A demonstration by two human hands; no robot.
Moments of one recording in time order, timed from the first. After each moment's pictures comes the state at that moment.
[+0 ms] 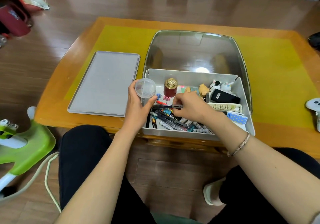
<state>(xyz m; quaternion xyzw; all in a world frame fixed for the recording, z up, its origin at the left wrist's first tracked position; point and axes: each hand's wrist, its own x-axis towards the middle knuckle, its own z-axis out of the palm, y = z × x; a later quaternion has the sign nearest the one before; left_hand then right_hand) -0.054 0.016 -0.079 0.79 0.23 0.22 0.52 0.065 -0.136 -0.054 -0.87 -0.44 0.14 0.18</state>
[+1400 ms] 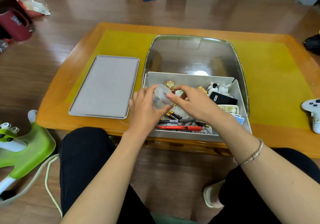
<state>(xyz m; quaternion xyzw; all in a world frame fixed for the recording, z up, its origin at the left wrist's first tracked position) -0.053 -0.012 -0.055 0.91 0.23 0.23 0.24 0.045 -0.148 -0.007 -0.88 -0.38 0.10 0.28</state>
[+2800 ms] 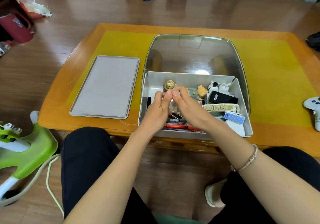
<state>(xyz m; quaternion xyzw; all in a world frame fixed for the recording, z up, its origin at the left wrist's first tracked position) -0.051 -0.038 -0.036 0.82 0.20 0.07 0.54 0.026 -0.151 -0.023 -0.81 -0.33 0.22 0.42</state>
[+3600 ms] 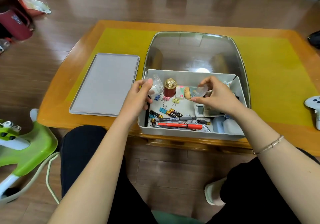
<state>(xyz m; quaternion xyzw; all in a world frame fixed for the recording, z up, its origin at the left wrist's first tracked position) -0.053 0.013 -0.029 0.71 0.27 0.12 0.64 0.095 -0.196 -0.030 -0.88 -0.28 0.12 0.36</state>
